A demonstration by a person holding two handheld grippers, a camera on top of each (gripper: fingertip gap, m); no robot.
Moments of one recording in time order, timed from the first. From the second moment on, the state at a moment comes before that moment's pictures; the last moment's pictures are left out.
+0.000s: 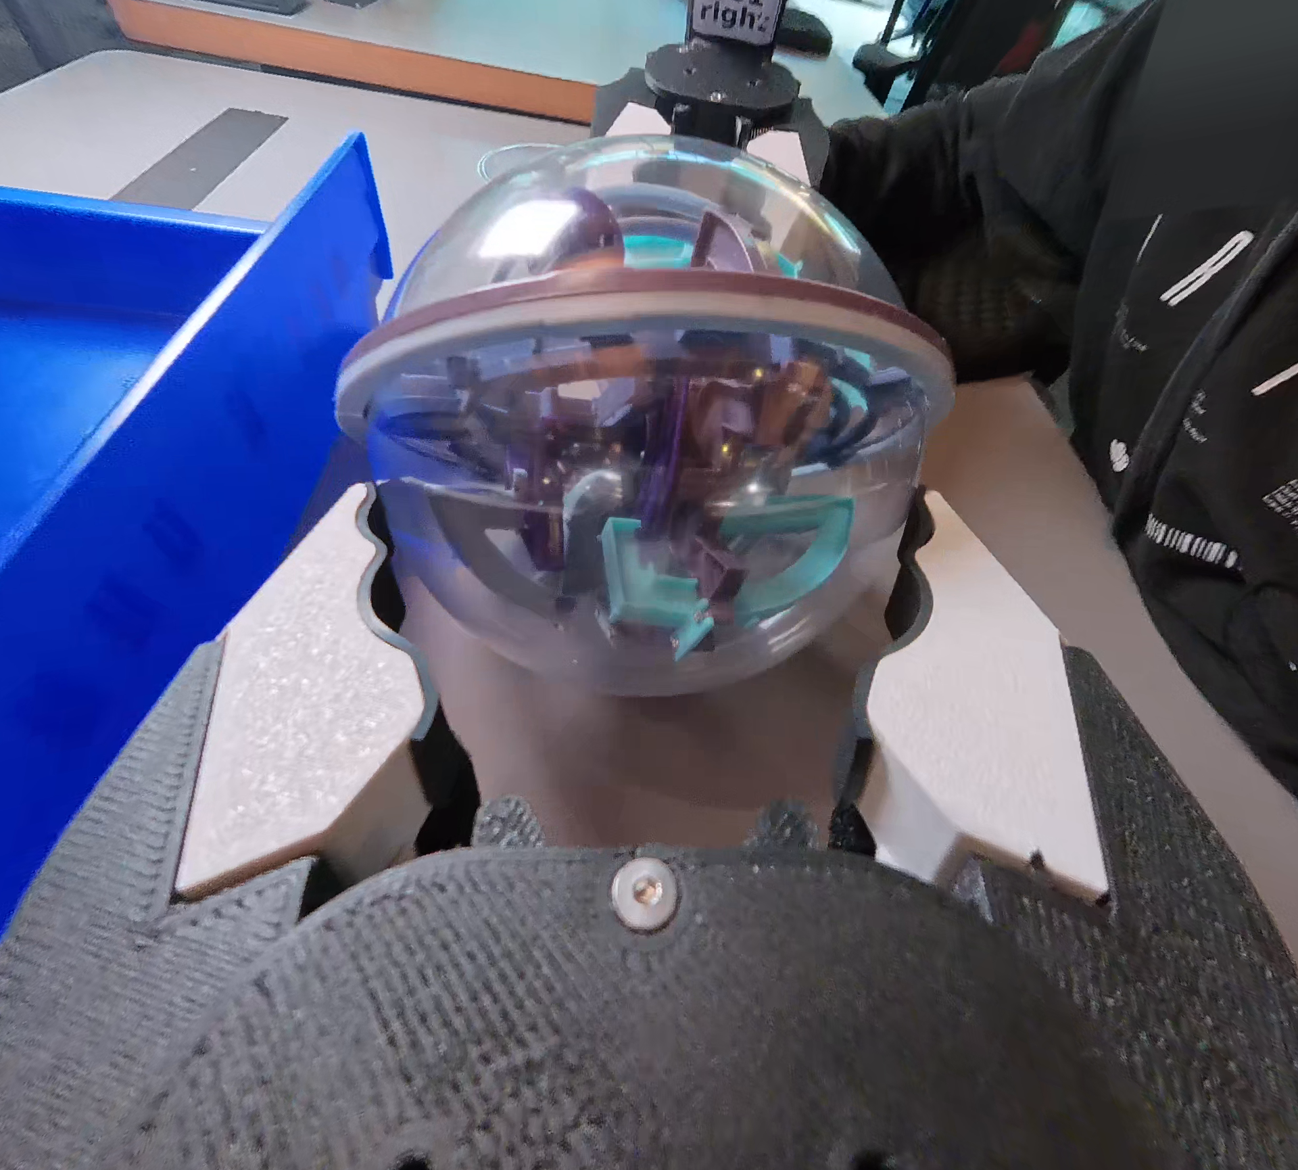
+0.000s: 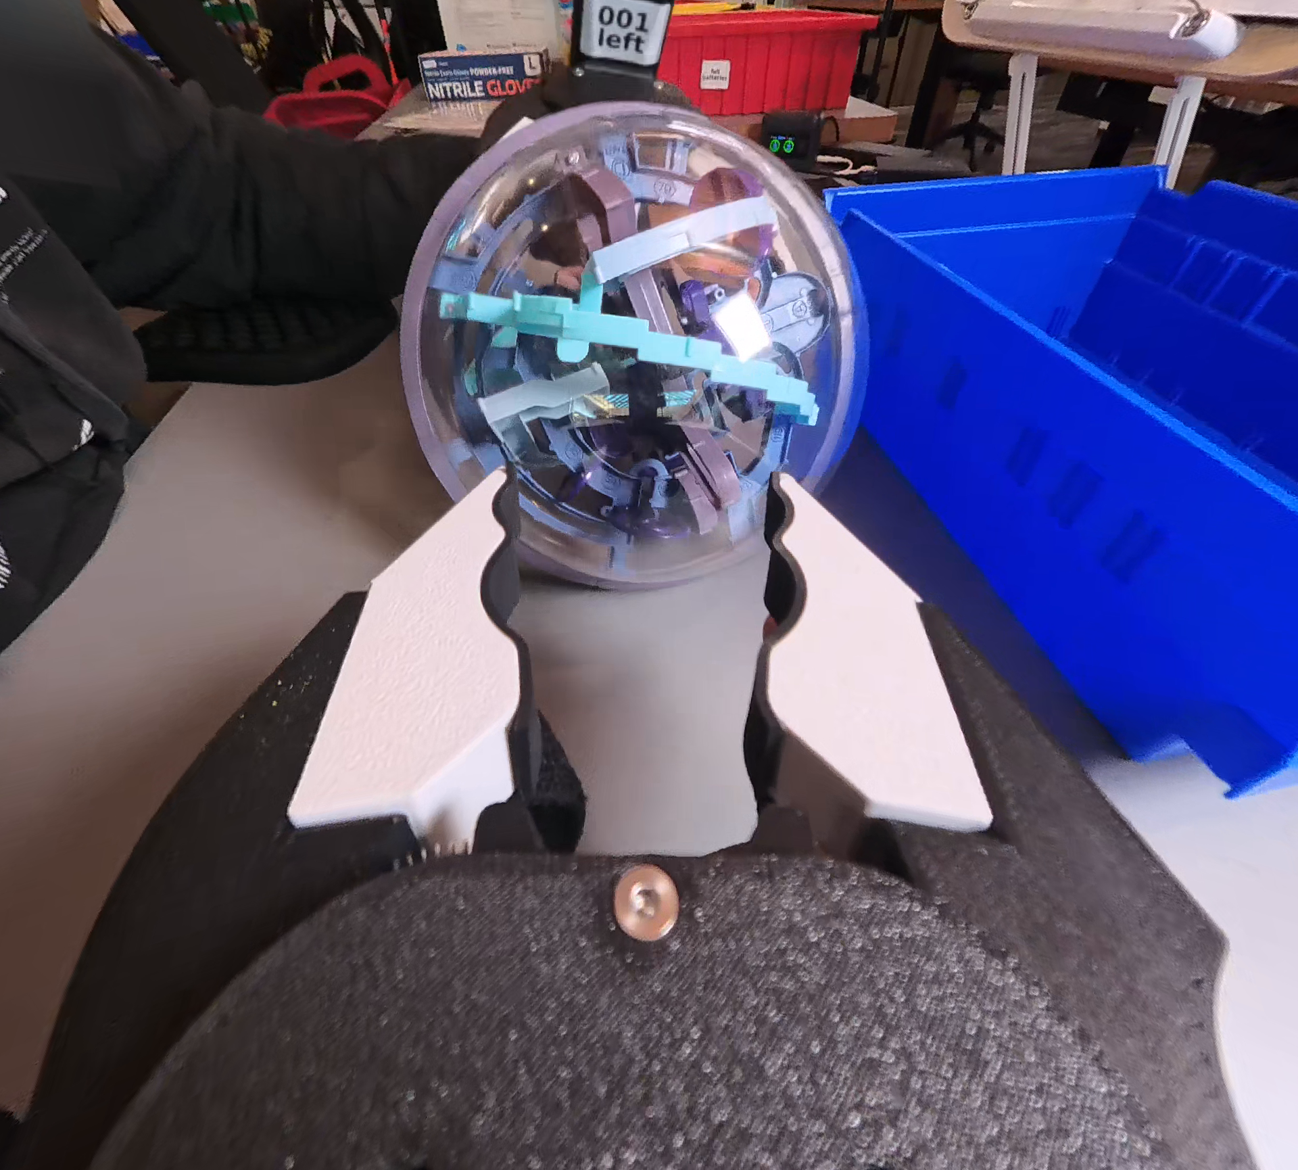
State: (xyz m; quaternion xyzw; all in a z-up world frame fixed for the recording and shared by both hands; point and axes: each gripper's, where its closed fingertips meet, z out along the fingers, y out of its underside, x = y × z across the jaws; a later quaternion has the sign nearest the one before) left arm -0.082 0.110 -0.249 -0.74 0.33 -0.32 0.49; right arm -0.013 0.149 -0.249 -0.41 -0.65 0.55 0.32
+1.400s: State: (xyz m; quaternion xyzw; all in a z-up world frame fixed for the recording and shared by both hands) left arm -0.073 0.077 -0.245 -0.64 0.24 -0.60 0.41; right arm -0.014 0.099 -0.260 -0.32 -0.74 0.45 0.39
